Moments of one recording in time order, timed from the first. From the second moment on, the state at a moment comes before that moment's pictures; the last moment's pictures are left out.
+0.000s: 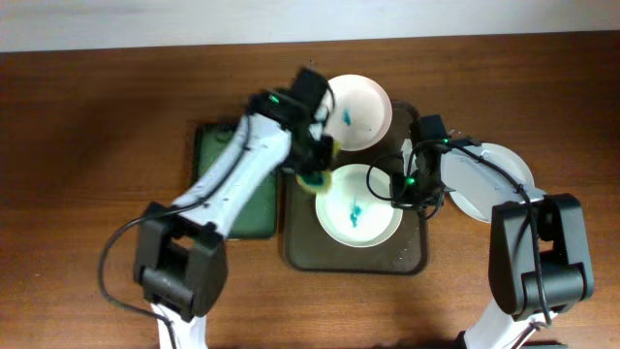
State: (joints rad) left arm -0.52 2.03 1.77 -1.10 0.19 -0.35; right arm 0.14 1.87 1.13 -0.77 -0.21 0.18
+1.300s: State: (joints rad) left arm -0.67 2.28 1.69 -0.76 0.57 -0.27; right arm 0.12 1.87 1.14 -0.80 -0.17 0.21
